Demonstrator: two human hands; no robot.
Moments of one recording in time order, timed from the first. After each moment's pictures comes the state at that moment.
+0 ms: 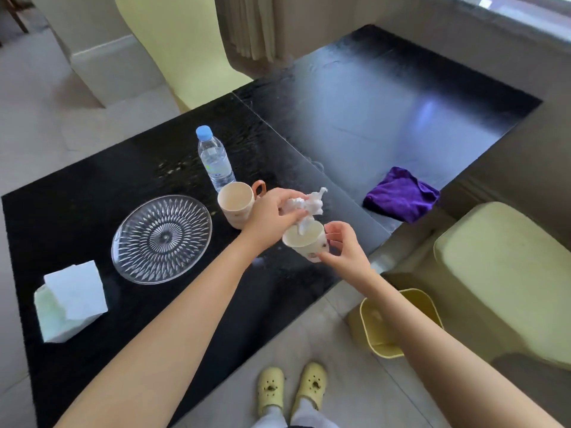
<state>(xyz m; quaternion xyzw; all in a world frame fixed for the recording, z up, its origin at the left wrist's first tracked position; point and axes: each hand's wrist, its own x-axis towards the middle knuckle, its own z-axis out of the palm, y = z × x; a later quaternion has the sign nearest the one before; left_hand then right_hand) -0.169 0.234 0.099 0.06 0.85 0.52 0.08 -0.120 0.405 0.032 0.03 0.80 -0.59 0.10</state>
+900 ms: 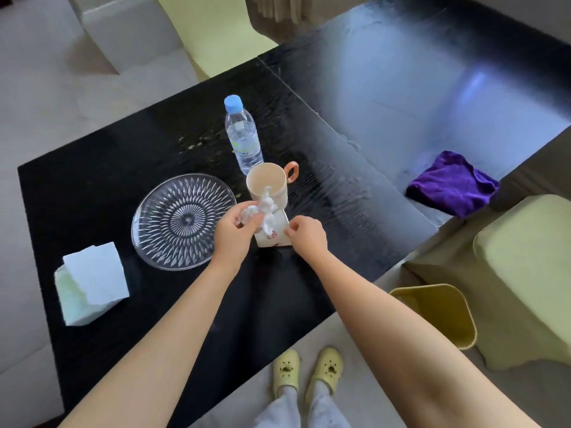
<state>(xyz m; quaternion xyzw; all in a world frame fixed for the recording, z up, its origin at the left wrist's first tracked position) -0.153 0.131 0.027 -0.19 0.77 0.60 0.02 -0.189 0.265 -0.040 0.07 0.92 -0.34 0.18</state>
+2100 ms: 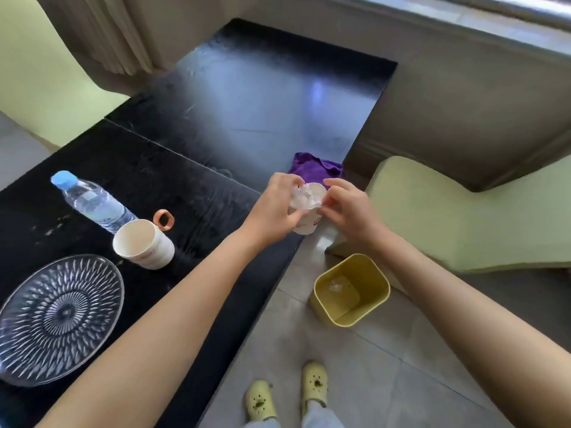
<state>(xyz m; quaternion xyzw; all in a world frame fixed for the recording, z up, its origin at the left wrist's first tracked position) -0.190 0.376 0.097 0.33 0.86 0.37 0.11 -0.119 0.538 0.081 0.05 0.95 -0.29 -0.09</state>
